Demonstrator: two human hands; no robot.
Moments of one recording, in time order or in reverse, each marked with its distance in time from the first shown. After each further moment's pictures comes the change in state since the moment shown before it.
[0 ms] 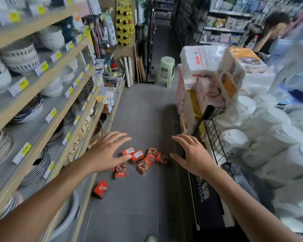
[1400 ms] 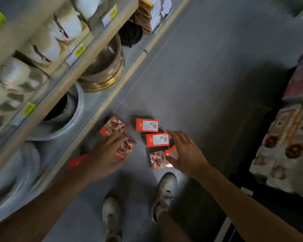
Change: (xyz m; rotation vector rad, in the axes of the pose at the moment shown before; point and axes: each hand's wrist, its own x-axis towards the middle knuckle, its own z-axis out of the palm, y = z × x) left_hand 0.298 -0.384 0.460 -0.355 -0.022 -0.620; right_hand 0.552 0.178 0.548 0.078 -0.675 -0.340
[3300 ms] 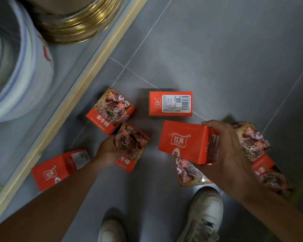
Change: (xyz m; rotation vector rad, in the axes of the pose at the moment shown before) left_hand 0.091 -0.268 0.315 -0.802 0.014 -0.716; right_hand 0.135 0.121 0.252 0.415 0.334 -0.116
